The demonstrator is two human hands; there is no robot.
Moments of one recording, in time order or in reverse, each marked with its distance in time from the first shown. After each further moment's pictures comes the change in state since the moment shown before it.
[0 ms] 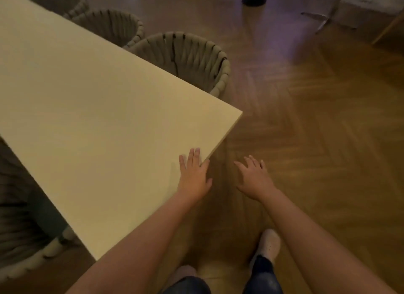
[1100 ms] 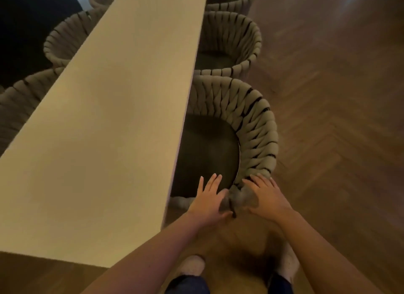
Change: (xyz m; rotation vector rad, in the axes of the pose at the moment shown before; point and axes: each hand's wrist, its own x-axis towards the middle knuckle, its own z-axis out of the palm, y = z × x) left_hand 0.443 0.048 -0.111 -0.408 -0.055 -0.621; right_hand 0.535 0.122 -0.285 -0.470 -0.224 -0.954
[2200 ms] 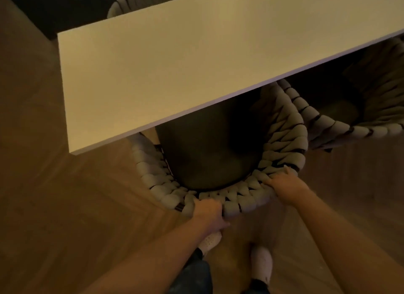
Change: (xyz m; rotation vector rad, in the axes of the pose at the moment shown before) left_hand 0.250 0.159 -0.038 -0.709 -0.043 -1.076; right_hand 0.294 0.181 -0.178 -1.096 -0.260 -0.956
